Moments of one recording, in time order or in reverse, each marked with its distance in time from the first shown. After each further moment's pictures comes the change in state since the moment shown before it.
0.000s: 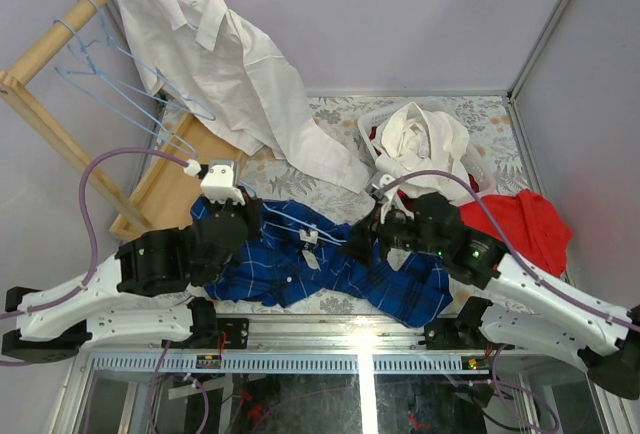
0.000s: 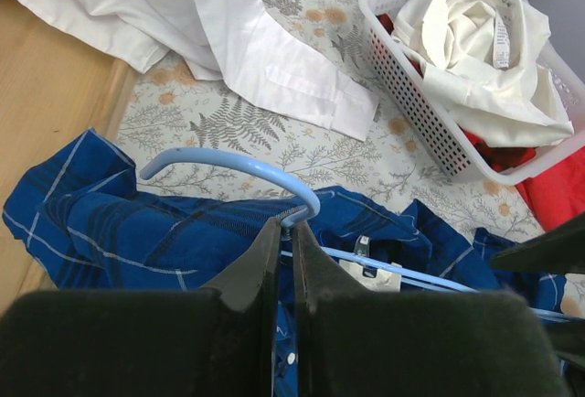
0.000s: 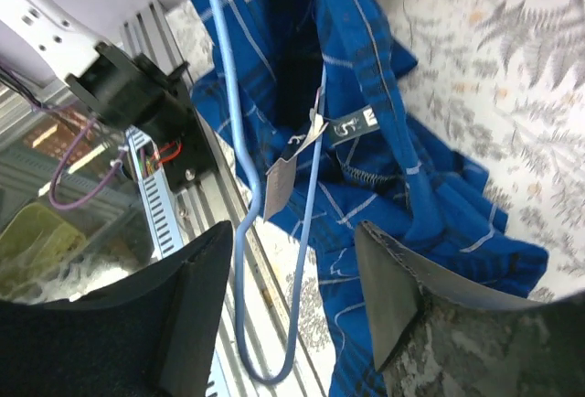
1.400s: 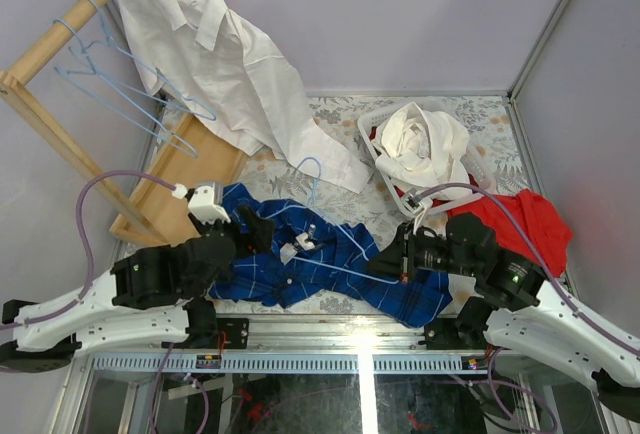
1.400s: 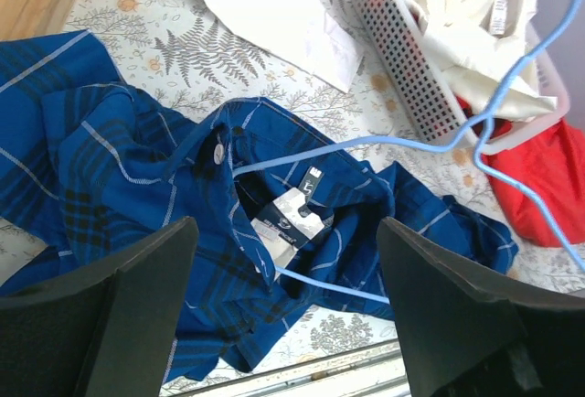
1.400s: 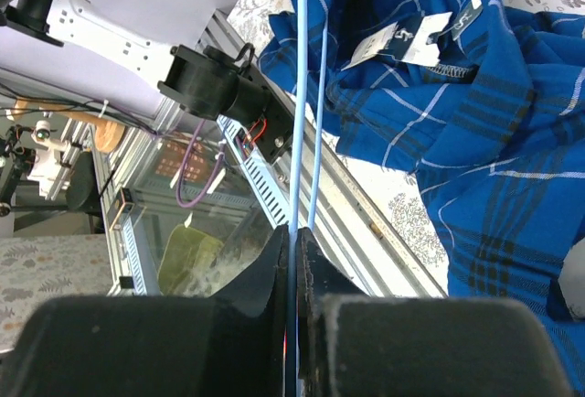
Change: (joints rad) left arm 0.001 -0.198 -0.235 -0.001 0.110 -0.247; right arm 0.000 -0.219 -0.058 -0.240 -0.018 0.407
